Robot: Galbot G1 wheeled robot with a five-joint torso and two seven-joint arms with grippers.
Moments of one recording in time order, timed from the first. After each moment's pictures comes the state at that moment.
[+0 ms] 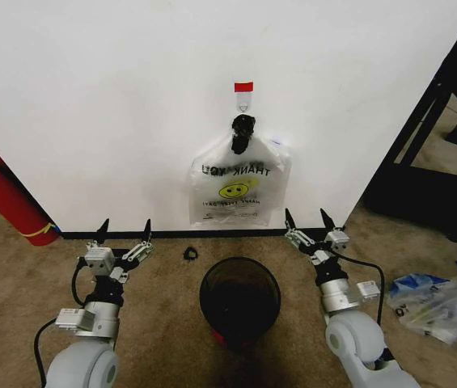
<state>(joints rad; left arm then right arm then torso) 1.55 -1.27 -0.57 -2.14 -0.31 -0.22 -0.06 -1.22 1.27 0.31 1.89 0.55 0.23 -0.04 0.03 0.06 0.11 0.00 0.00</state>
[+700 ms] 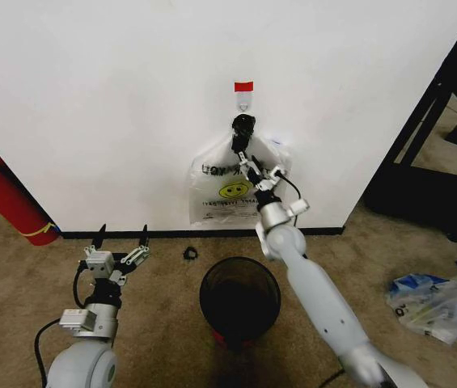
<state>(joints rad) 1.54 -1.27 -0.59 -2.08 -0.28 -0.23 -0.08 -0.61 1.46 0.09 1.30 1.17 0.22 -0.27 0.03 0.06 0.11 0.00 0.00</state>
